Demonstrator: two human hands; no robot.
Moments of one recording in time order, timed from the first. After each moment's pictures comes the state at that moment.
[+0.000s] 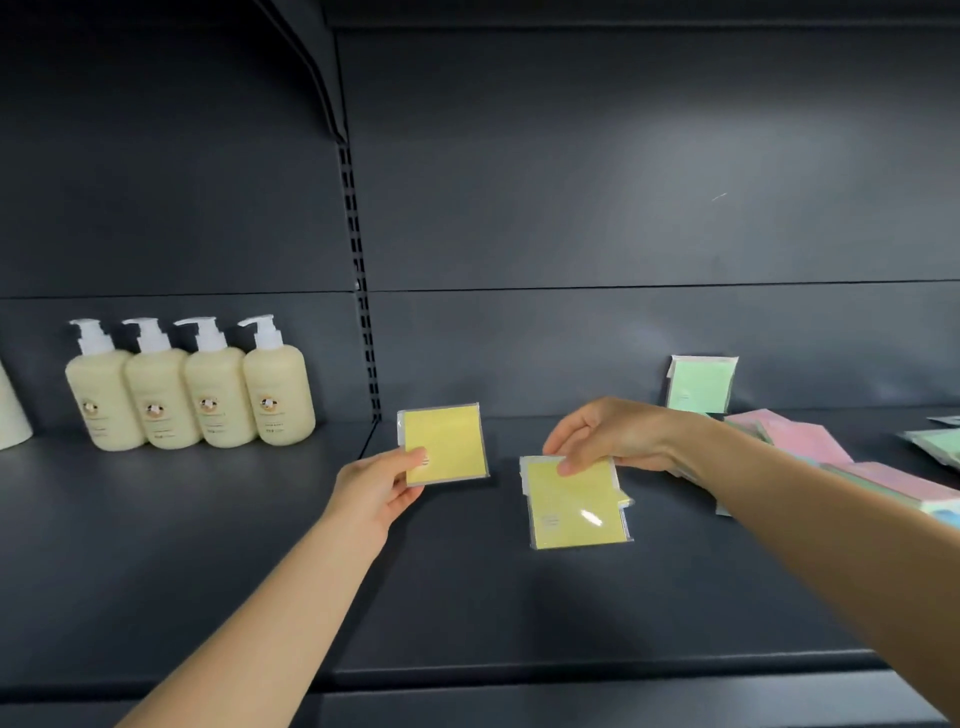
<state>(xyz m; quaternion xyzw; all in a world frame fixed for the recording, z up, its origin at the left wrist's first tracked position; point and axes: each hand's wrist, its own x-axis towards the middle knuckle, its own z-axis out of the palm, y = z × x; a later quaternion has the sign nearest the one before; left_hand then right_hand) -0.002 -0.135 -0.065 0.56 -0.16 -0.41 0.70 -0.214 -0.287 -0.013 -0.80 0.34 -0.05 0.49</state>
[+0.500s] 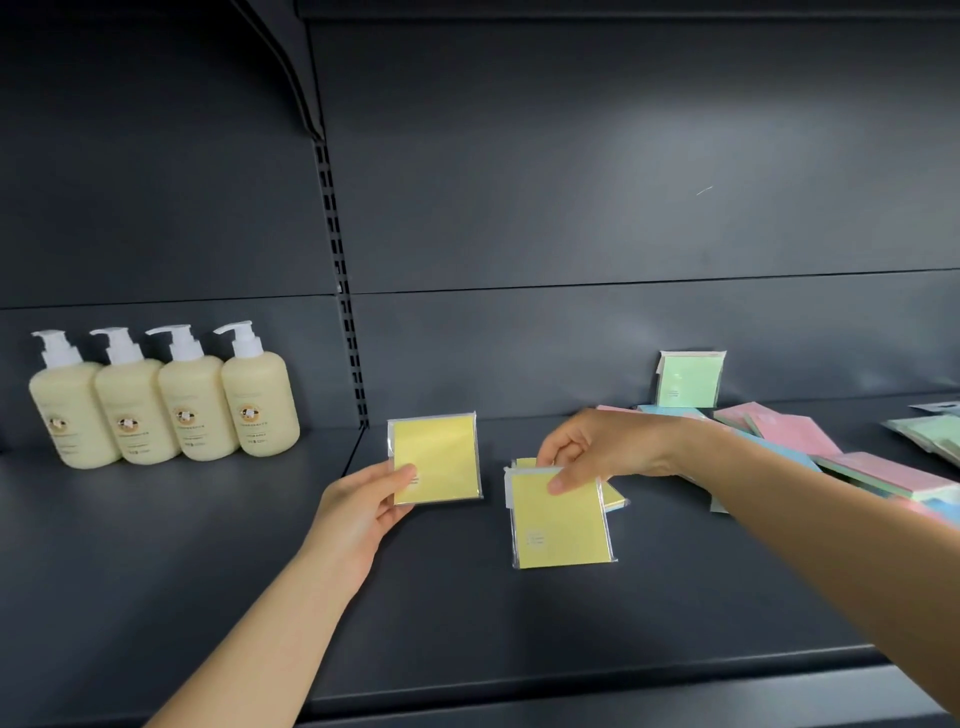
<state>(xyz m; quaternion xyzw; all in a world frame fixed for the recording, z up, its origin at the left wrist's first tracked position) 0.004 -0.130 -0.079 0.54 -0.22 -0.41 0.70 -0.216 -0.273 -0.014 -0.86 0.31 0.01 0.40</state>
